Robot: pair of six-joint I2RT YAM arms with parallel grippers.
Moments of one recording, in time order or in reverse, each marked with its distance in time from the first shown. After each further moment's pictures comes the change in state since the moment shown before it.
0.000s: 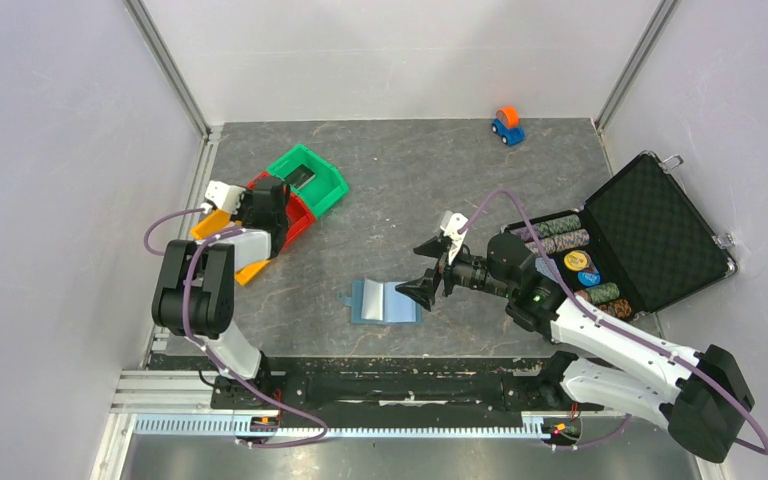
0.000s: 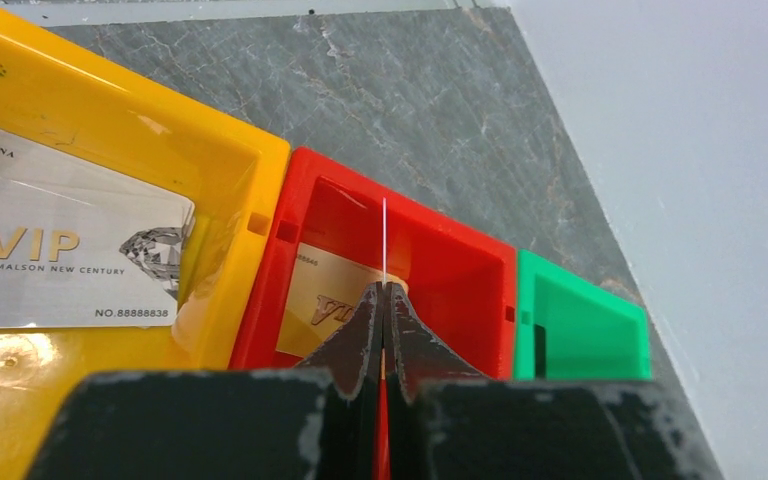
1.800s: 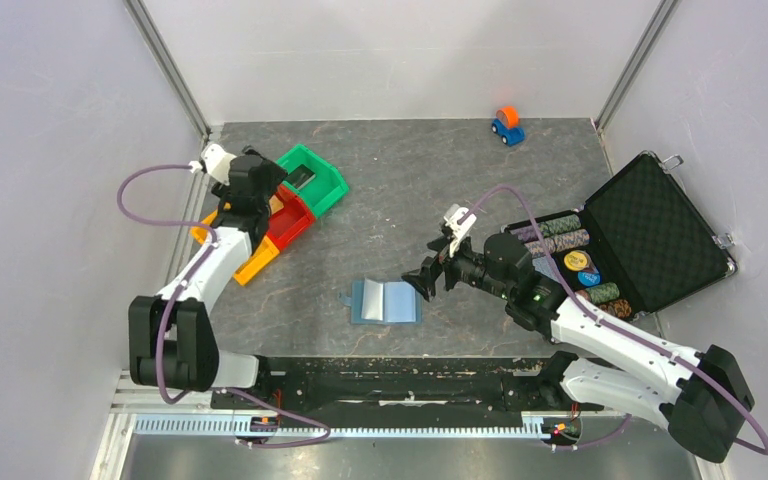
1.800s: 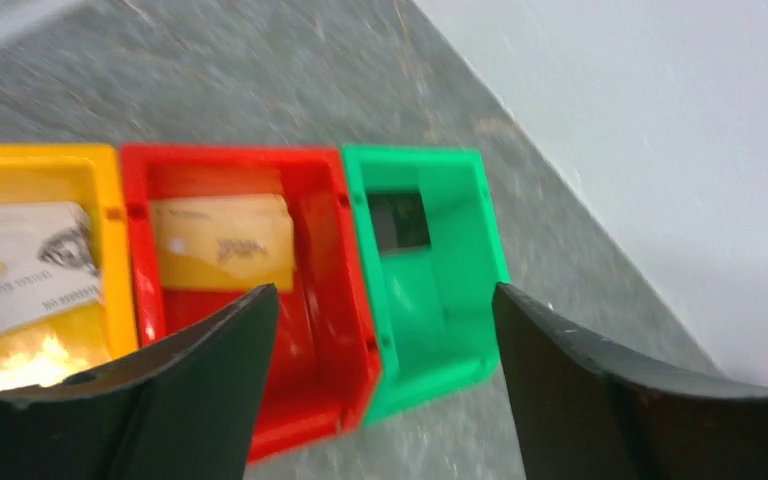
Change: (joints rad) left arm 0.006 -0.280 0.116 -0.317 0.347 0.240; right arm -0.001 0.000 0.010 -0.072 0.176 0.039
